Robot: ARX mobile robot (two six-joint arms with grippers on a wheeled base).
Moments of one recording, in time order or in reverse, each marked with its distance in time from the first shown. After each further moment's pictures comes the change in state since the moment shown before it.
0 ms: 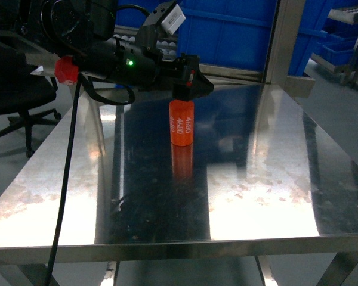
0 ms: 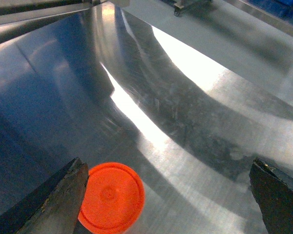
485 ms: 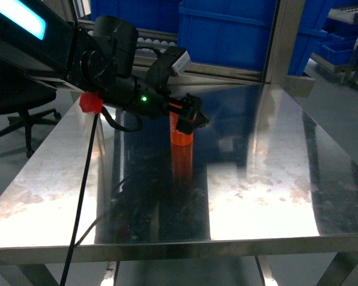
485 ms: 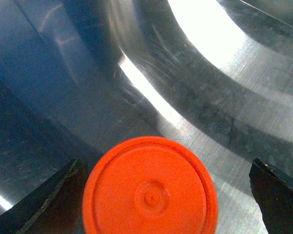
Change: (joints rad) left arm -0.019 0.189 0.134 -0.037 -0.090 0.077; right arm 0.000 0.000 0.000 0.000 0.000 0.000
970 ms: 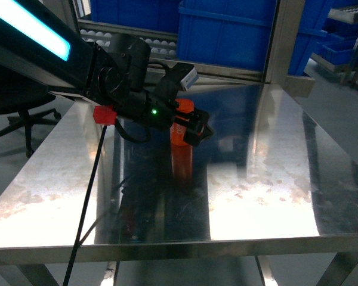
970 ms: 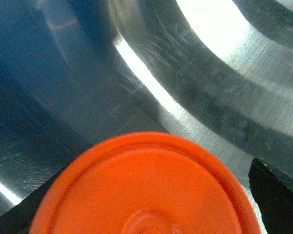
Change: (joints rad) left arm -0.012 0.069 0.059 -0.026 -0.040 -0.010; right arm 0.000 0.000 0.000 0.000 0.000 0.000
